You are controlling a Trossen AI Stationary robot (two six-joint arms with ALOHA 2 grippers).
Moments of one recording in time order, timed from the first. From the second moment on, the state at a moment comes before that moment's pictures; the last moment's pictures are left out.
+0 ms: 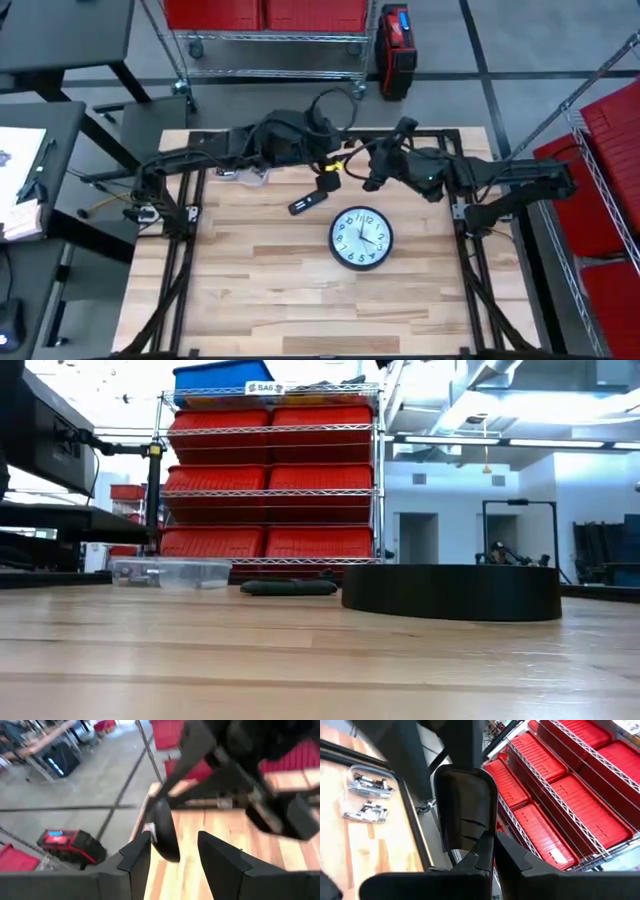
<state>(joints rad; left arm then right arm) 0.07 1.72 2.00 -0.50 -0.34 0.24 0.09 1.27 1.29 -0.23 0.89 -0.61</state>
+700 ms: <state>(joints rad) 0.07 1.71 2.00 -0.55 -0.39 0.47 0.13 1.26 1.29 -0.23 0.87 -0.51</state>
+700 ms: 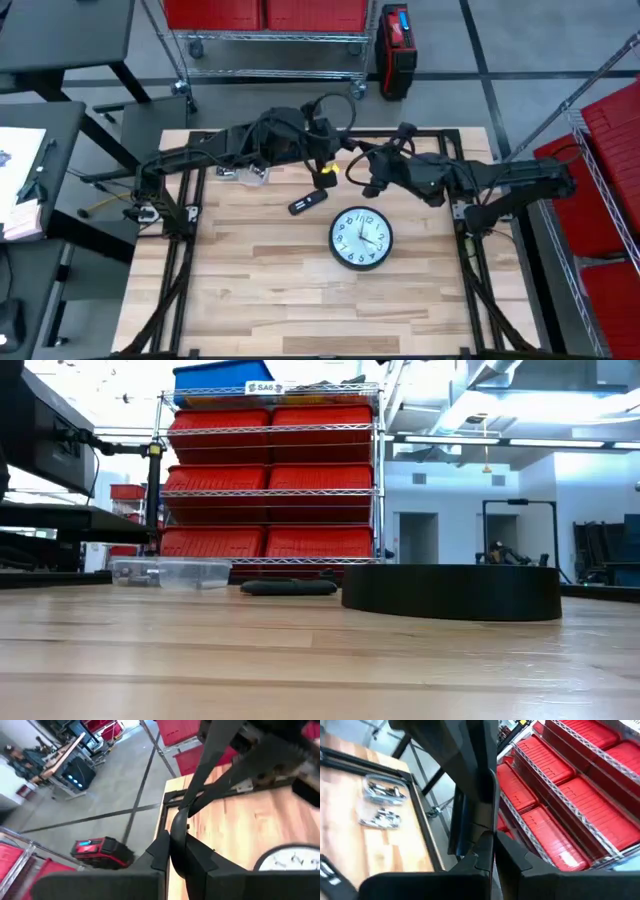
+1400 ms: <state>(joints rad) 0.05 1.60 2.00 -1.02 -0.48 0.55 0.06 0.97 1.29 -0.43 0.47 0.05</state>
